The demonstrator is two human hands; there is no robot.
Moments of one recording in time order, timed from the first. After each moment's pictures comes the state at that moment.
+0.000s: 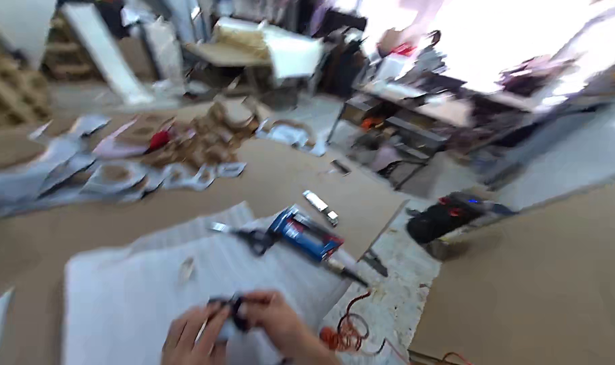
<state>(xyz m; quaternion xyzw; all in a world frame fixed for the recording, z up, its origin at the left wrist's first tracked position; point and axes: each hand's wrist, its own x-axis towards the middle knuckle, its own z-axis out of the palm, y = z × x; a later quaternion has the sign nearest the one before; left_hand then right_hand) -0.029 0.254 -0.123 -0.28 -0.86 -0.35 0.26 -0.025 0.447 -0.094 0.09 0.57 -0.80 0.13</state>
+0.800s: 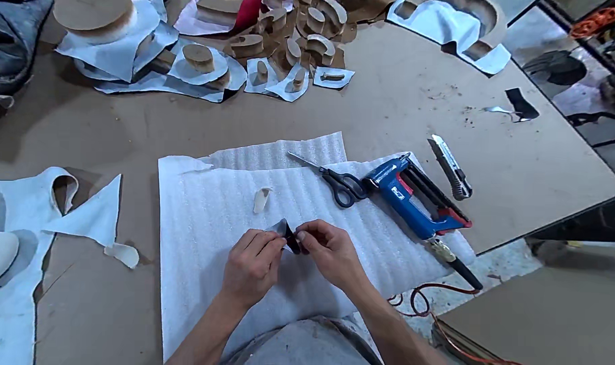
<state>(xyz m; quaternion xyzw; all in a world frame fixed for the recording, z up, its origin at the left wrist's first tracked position) -0.073 0.229 -0.166 -0.23 -0.90 -0.34 0.17 -0.085 0.432 -0.141 0.05 0.77 -0.62 0.13</state>
